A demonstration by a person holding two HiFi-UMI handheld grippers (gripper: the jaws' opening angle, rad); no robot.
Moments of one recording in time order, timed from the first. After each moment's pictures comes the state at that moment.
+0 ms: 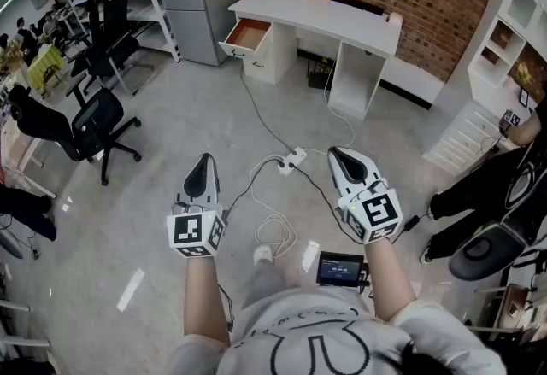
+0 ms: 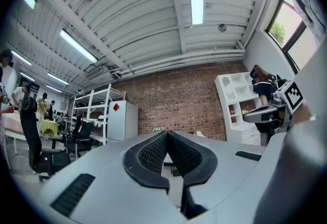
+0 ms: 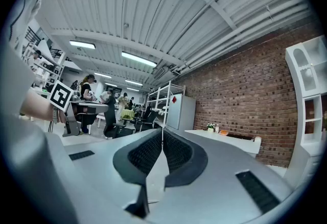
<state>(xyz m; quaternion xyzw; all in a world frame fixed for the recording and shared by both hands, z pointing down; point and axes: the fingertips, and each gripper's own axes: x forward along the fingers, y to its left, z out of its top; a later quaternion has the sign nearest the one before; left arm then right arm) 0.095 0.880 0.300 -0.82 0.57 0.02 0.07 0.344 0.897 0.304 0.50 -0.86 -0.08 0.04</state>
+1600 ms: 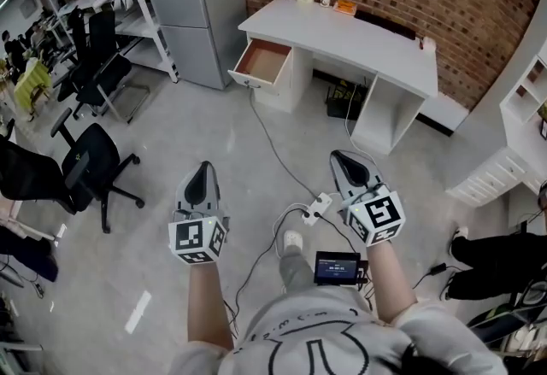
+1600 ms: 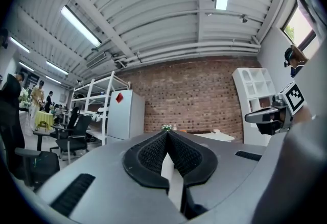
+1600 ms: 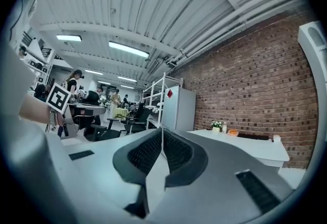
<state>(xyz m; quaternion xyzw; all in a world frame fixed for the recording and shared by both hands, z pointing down) -0.037 0.499 0.315 -0.82 0.57 0.02 0.04 0.223 0.520 0.311 0.52 -0.85 -0.06 0.04</state>
